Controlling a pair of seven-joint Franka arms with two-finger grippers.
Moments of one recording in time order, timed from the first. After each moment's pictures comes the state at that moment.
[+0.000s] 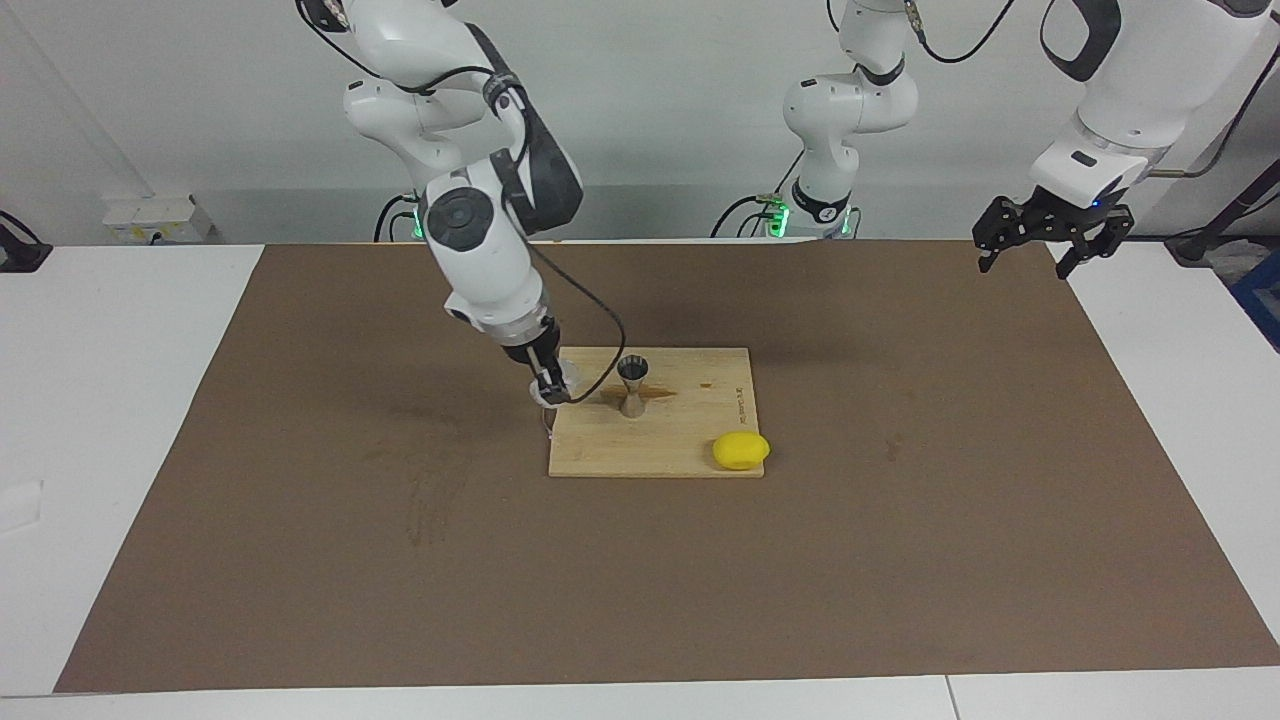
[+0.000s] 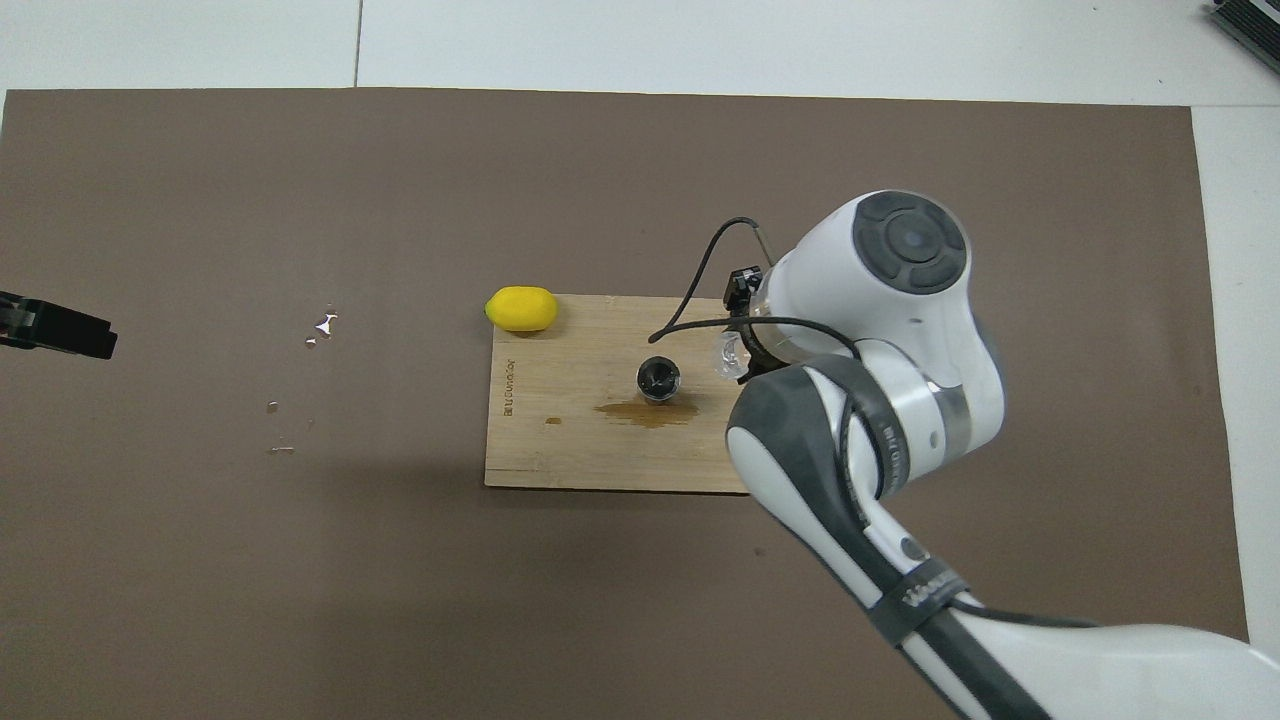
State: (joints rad) left arm 0.03 -0.04 -0.03 -1.62 0.05 1.58 0.24; right arm 0.17 0.26 0.14 -1.81 0.25 2.04 1.51
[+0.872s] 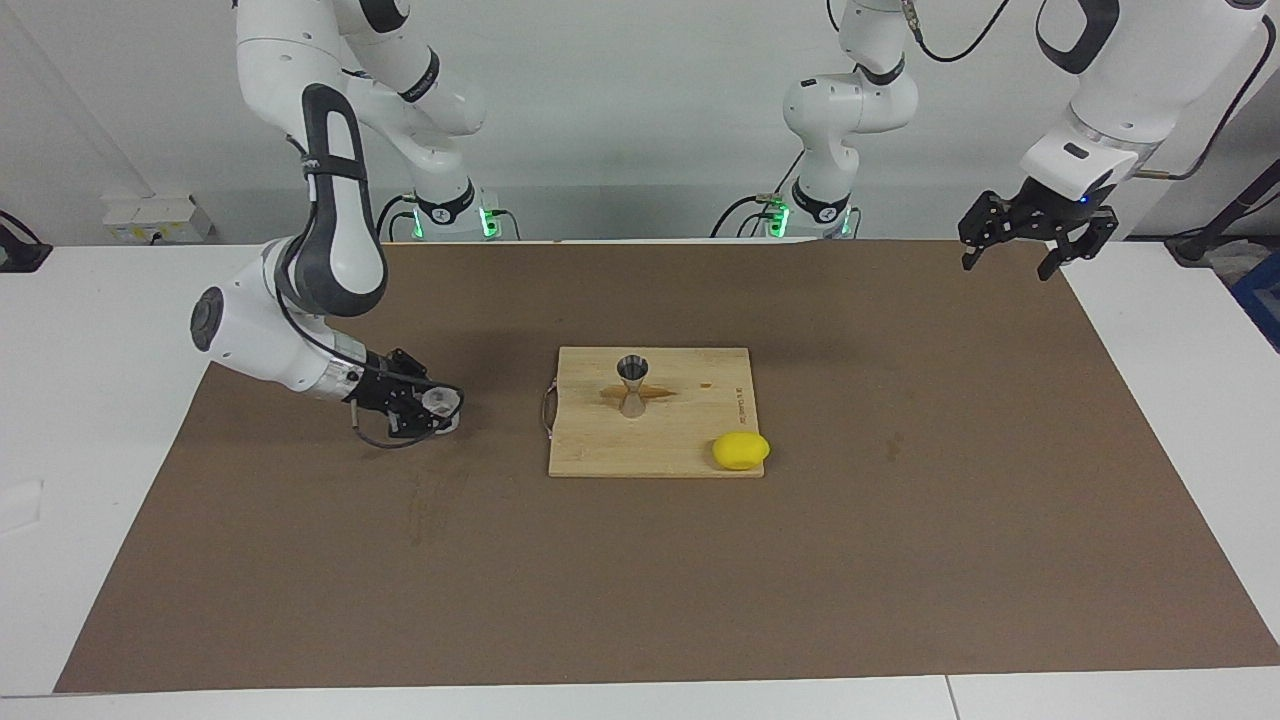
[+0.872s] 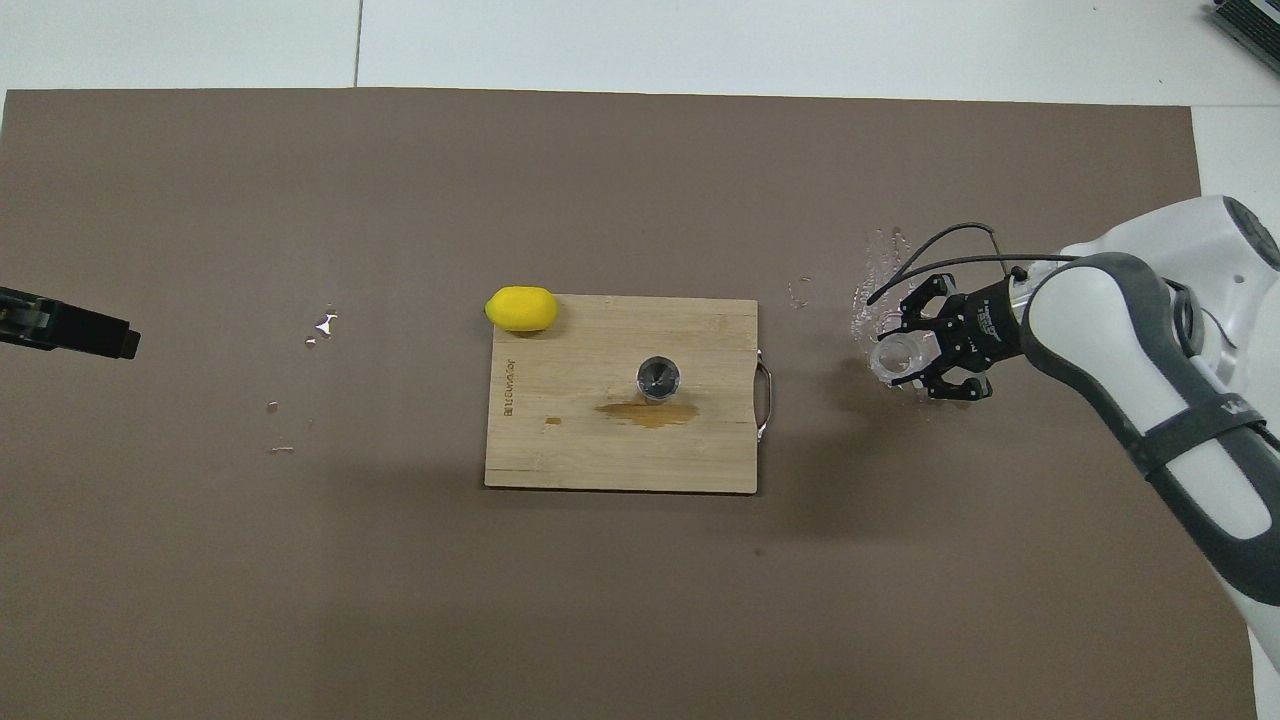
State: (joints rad) left arm 0.02 -0.04 -0.03 -1.62 -0.02 1.59 0.24; right arm -0.21 0.33 0.14 -1.94 0.56 1.98 0.98
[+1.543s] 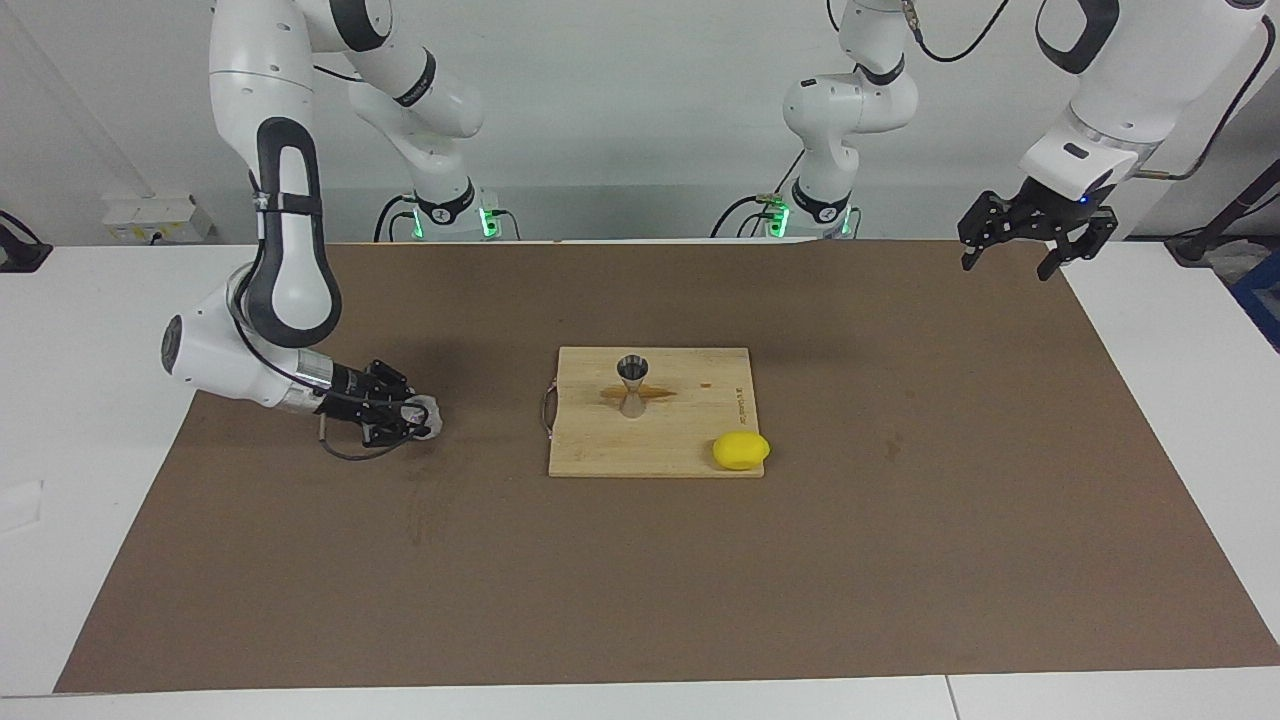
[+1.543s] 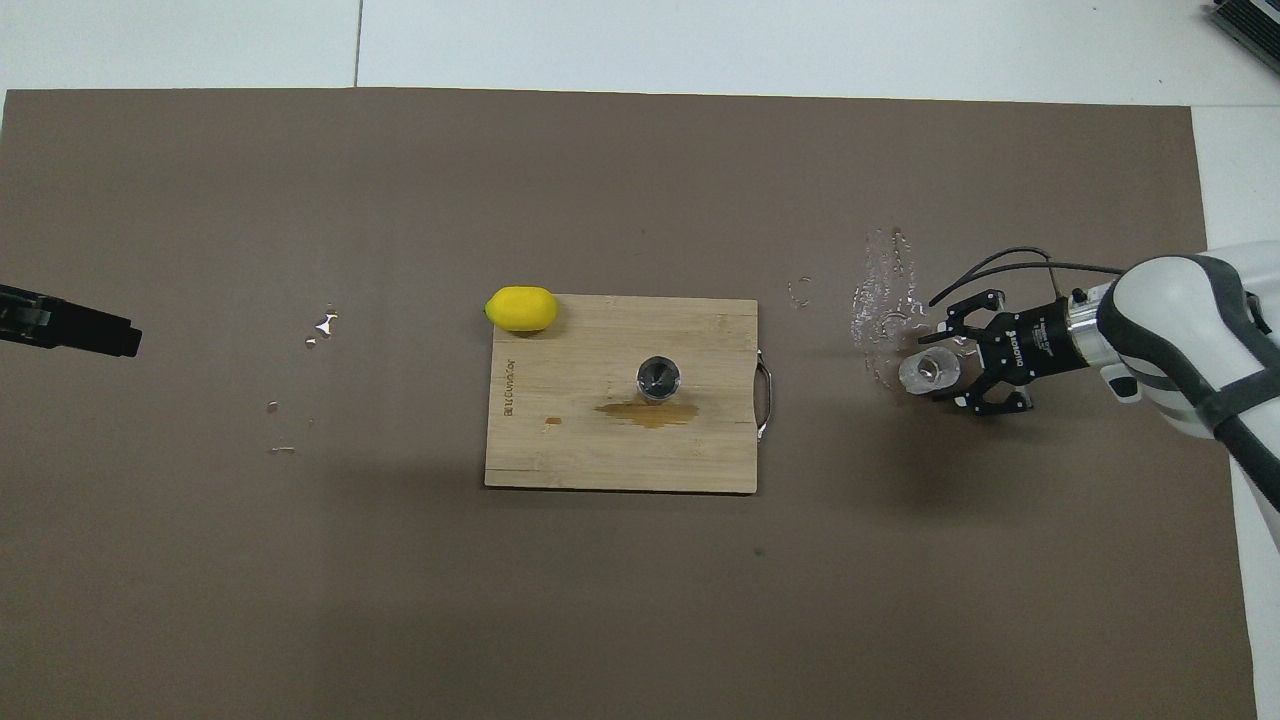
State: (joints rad) left arm 0.02 -0.04 -0.03 -1.63 -0.02 1.59 0.24; right arm -0.31 0.38 0.13 -1.95 0.63 1.97 0.90
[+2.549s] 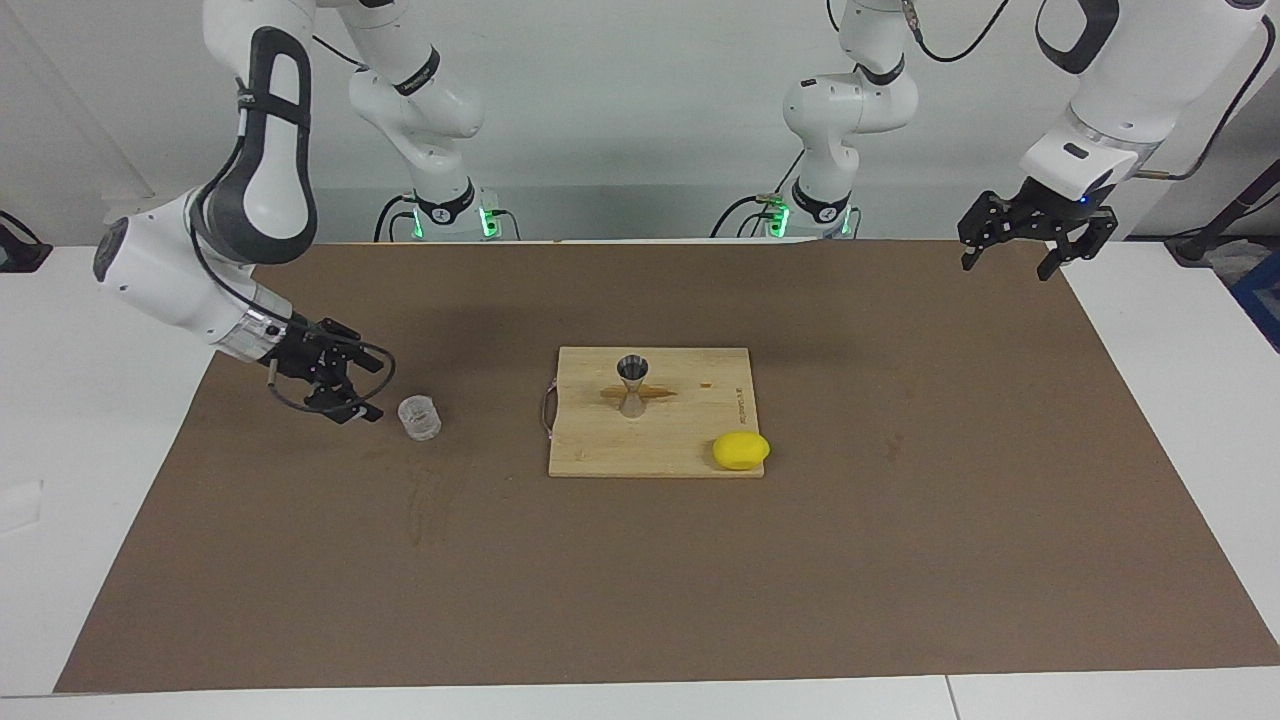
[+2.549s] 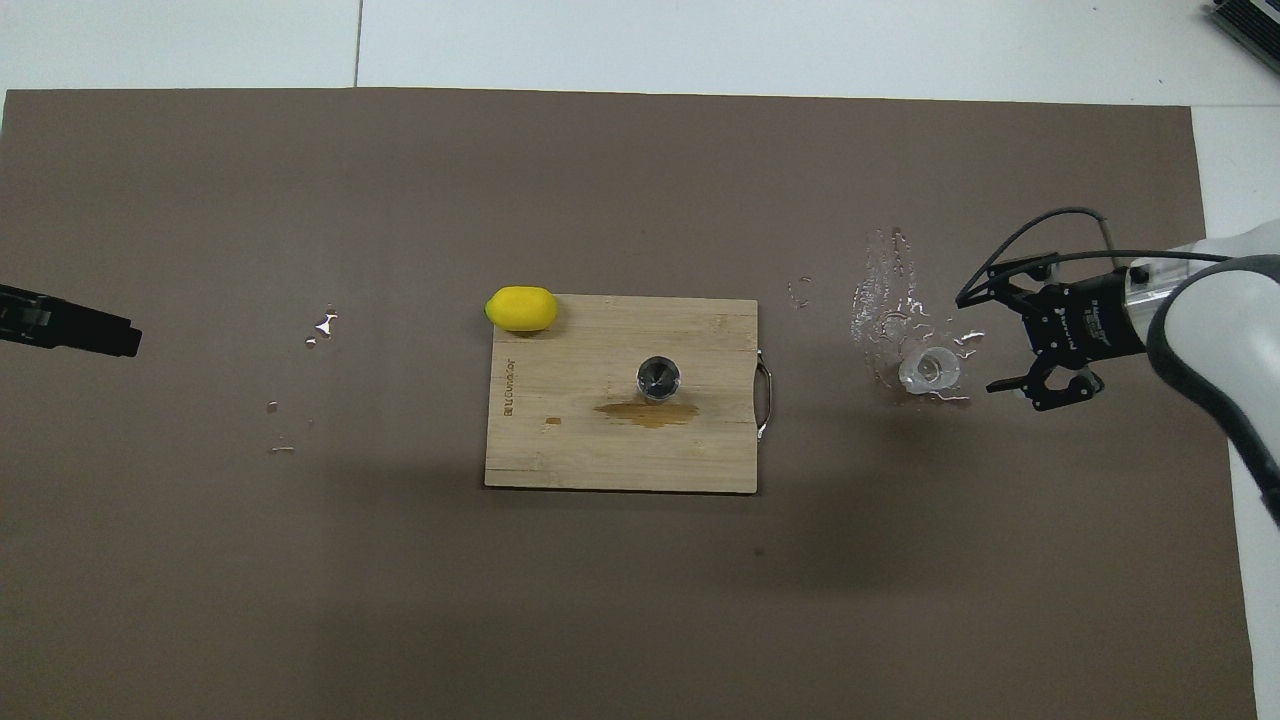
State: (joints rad) left arm 0.02 -0.04 -0.03 -1.63 -0.02 1.59 0.24; right arm -0.22 0.13 0.14 -1.94 0.45 1.93 0.88
